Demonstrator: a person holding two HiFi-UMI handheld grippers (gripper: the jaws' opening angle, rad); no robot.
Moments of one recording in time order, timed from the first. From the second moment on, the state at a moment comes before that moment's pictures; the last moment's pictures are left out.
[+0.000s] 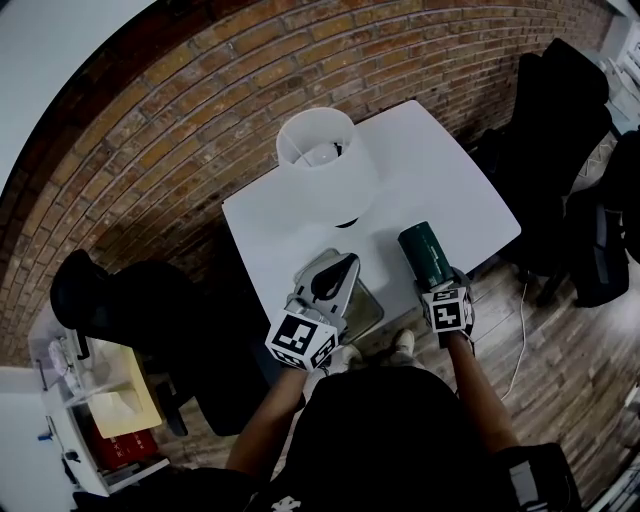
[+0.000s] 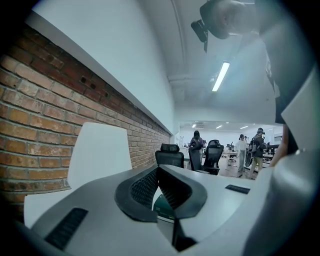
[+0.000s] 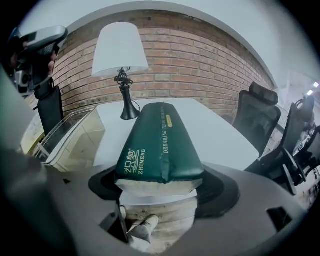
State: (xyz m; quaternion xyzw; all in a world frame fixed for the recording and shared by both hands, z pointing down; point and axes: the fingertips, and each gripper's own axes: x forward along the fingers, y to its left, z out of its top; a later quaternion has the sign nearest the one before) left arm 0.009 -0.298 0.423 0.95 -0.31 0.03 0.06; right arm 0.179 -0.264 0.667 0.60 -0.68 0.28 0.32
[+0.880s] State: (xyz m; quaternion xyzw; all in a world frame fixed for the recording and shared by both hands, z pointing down) left arm -0.024 -0.305 0.427 0.93 -0.36 0.03 0.06; right arm 0.117 -0.268 0.579 0.56 -0.72 0.26 0.30
